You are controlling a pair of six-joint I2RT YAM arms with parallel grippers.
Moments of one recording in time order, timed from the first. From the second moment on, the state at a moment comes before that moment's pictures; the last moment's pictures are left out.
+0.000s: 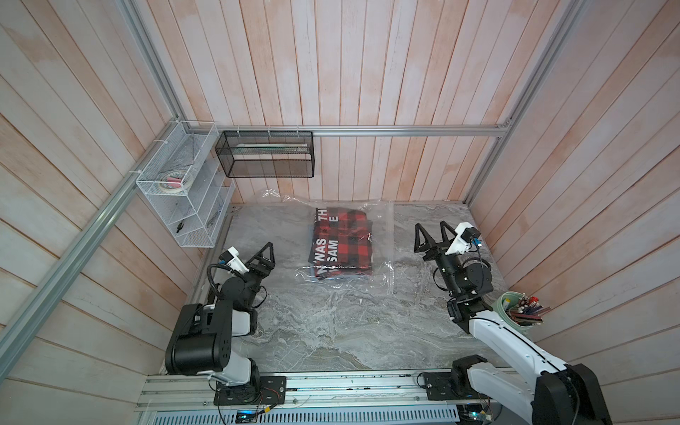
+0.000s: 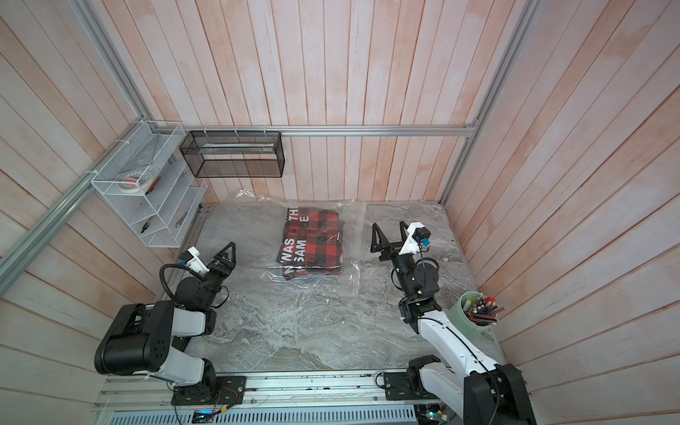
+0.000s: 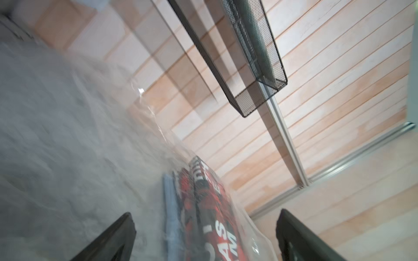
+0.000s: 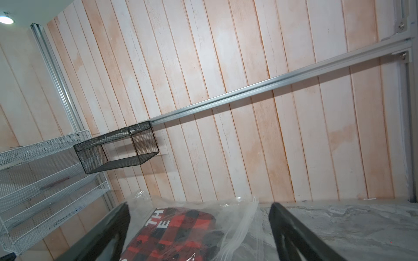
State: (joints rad) left arm 0.13 1.61 0.28 1.44 0.42 -1.01; right arm 0.27 1.04 0.47 0.86 -0.05 0.36
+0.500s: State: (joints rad) left arm -0.06 1.46 0.53 0.90 0.62 -0.74; right arm 0.27 1.10 0.63 0.54 -0.03 0.37
